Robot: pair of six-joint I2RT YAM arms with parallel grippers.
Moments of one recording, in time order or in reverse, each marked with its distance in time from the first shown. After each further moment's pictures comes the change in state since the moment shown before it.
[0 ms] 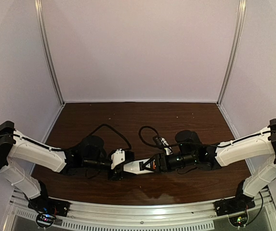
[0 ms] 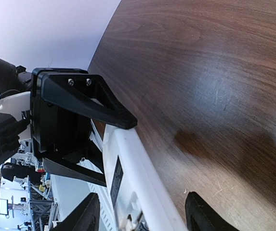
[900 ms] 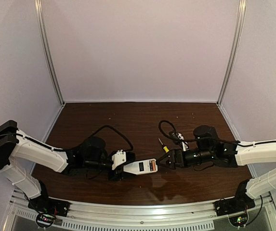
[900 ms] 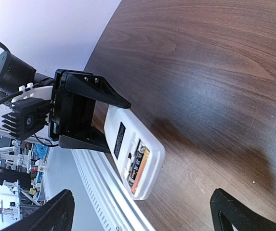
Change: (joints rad) left arm 0.000 0.030 0.002 -0.001 -0.023 0.000; right arm -0.103 -0.271 -0.082 -0.209 -0.016 -0.098
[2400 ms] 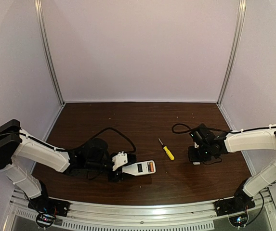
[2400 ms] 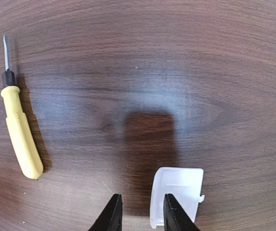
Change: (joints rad) left arm 0.000 0.032 0.008 -0.046 -0.052 0.000; right arm -0.233 0.216 0.115 -0.471 0.633 -0.119
